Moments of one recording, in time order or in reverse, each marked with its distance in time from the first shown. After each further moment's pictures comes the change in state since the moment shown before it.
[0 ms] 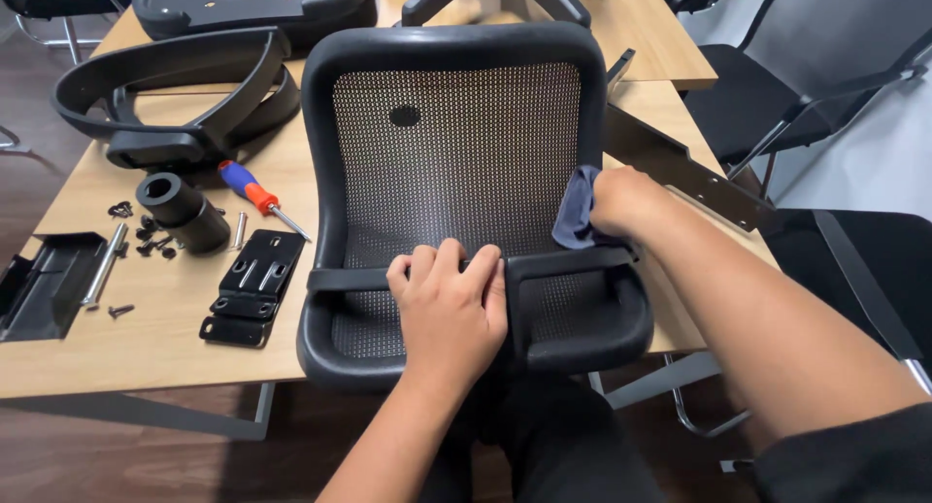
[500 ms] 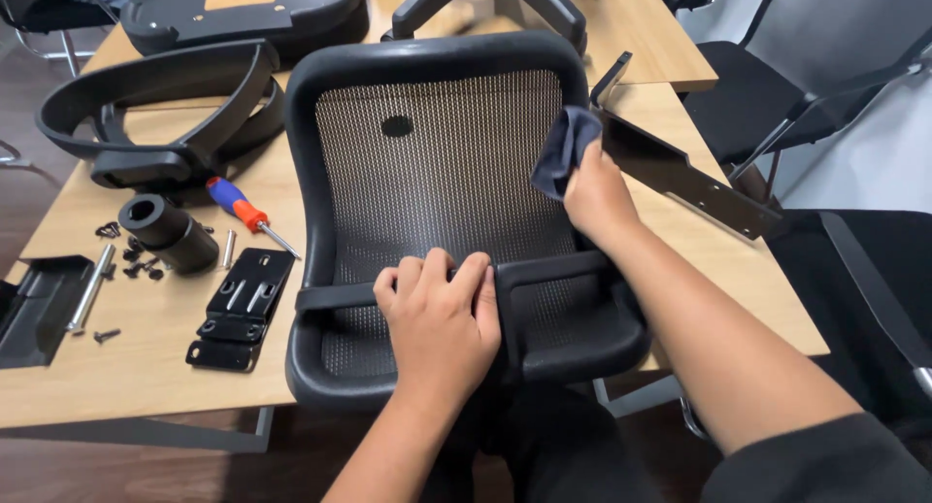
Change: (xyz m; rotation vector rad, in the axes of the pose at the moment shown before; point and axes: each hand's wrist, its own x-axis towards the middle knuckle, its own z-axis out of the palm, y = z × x) left_hand 0.011 0.000 0.004 0.026 -0.020 -0.029; right_hand 0.022 -0.019 0.030 0.600 0.591 -0.127
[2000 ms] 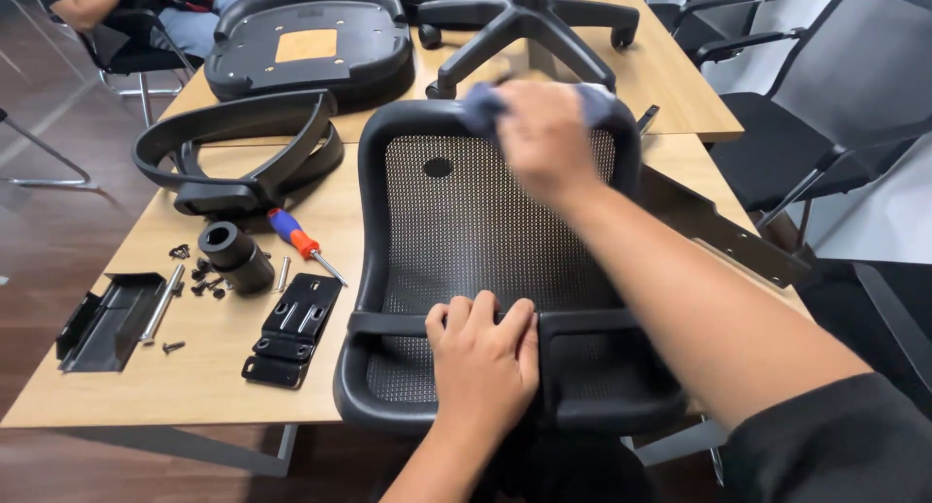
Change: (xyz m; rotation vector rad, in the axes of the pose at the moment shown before) left_hand -0.007 0.003 -0.004 -0.055 -0.013 0.035; right_hand 0.063 -0.152 -0.026 0.102 0.304 -0.777
